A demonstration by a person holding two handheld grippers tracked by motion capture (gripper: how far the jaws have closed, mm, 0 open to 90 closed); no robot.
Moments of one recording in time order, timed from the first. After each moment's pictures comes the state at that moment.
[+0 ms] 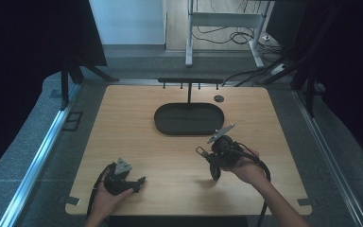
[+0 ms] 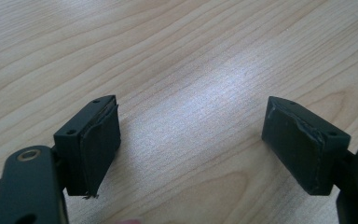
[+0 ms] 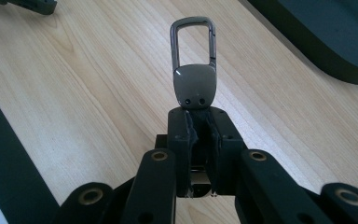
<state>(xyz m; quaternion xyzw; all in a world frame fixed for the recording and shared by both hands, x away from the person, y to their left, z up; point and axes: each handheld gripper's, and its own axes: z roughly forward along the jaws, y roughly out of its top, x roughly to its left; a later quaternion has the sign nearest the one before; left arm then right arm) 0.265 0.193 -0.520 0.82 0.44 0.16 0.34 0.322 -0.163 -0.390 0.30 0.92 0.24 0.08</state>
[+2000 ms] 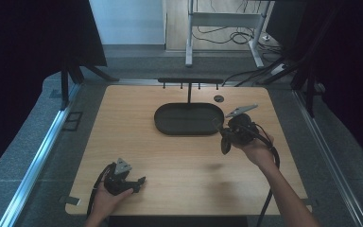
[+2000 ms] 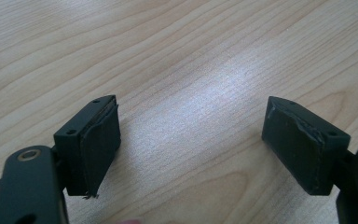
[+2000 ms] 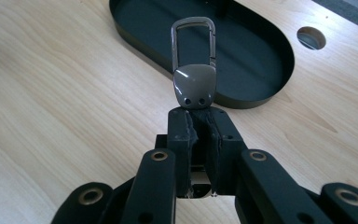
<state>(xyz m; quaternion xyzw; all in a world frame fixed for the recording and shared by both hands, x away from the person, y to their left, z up) 0.265 0.193 -0.520 0.82 0.44 0.16 0.34 0.365 -0.200 -0.356 0.39 0.86 0.29 0.17</state>
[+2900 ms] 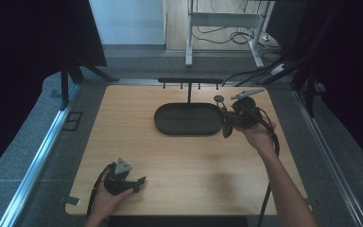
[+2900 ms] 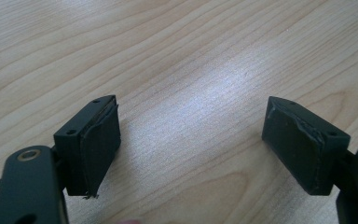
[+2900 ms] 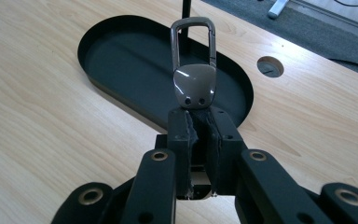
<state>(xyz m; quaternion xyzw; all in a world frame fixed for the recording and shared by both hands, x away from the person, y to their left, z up) 0.266 0.193 -0.520 0.82 0.44 0.16 0.34 0.399 -0.207 -0.333 0.43 0.82 0.32 0.20</state>
